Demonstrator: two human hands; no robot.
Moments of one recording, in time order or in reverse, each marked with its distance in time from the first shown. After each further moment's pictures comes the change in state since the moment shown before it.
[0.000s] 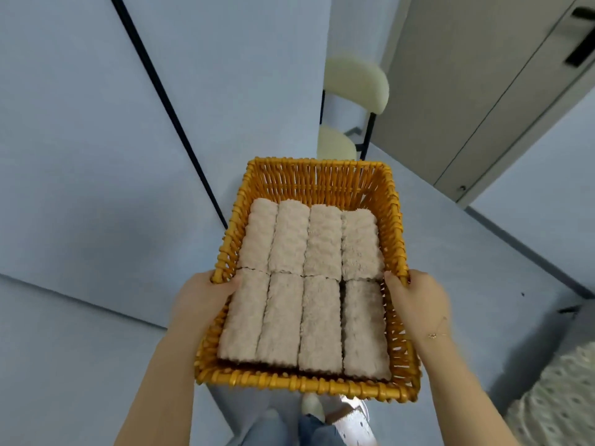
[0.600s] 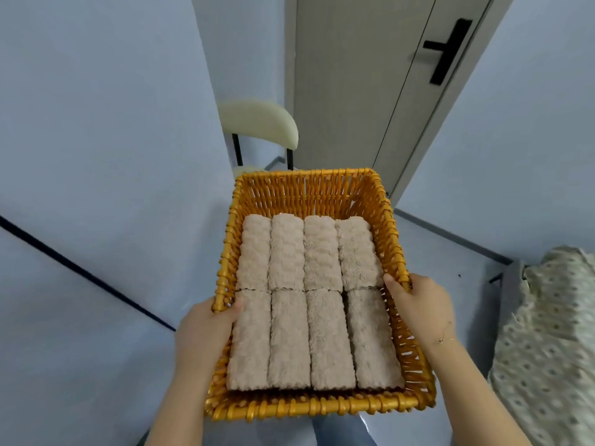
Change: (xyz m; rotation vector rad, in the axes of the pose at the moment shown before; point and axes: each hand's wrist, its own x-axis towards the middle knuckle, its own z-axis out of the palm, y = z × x) left_hand 0.051 0.148 0.054 0.015 -0.075 0.215; right_hand 0.094 0.024 -0.067 -0.029 0.189 0.220
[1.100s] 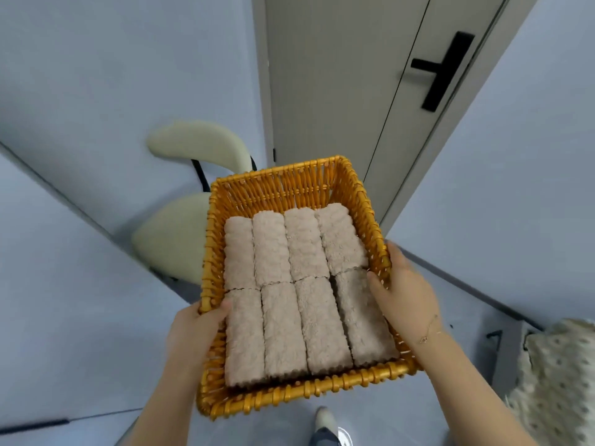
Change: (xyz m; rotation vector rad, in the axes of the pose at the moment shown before) left_hand 0.142 0.242 0.181 -0.260 0.021 -0.223; right_hand 0.334 0.023 -0.081 -0.047 -0.125 -0.320
